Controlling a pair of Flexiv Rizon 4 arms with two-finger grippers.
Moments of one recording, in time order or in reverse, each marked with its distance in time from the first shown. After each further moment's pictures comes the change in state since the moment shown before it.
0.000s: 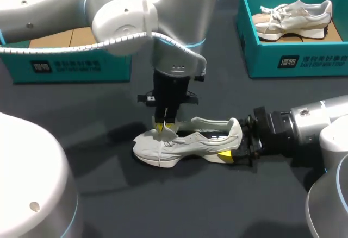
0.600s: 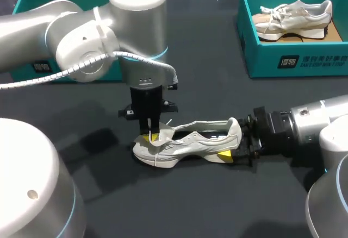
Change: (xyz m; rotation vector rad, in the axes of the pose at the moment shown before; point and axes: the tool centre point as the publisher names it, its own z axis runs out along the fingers) left arm -0.025 0.000 0.041 -0.049 0.141 -0.024; right arm 0.000 0.001 0.000 0.000 0.000 0.000
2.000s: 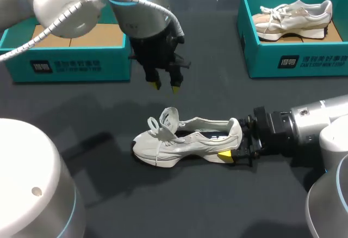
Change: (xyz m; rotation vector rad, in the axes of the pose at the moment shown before) left arm 0.051 -0.024 -0.144 0.221 0.153 0.534; right arm 0.000 -0.001 0.000 0.001 0.000 0.001
